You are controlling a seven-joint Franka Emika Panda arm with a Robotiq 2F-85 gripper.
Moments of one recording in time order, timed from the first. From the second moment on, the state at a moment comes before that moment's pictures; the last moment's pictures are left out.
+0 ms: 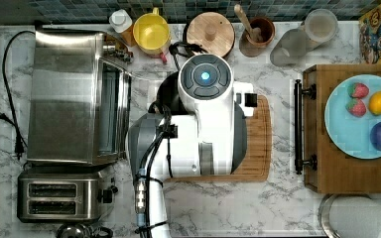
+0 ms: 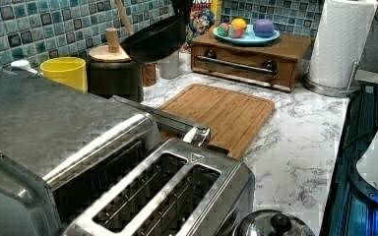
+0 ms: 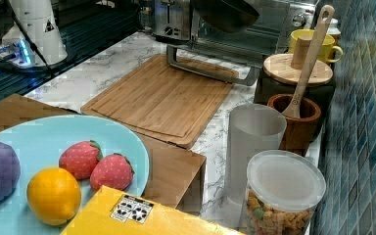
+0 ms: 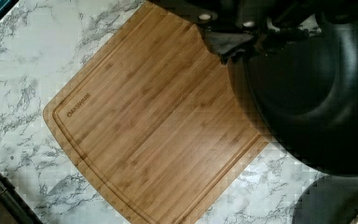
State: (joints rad) arm 0.01 0.01 0.01 -1.91 -0.05 0.25 0.09
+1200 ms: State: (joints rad) arm -0.04 -0.13 -0.12 -2.36 0.01 0.69 0.17
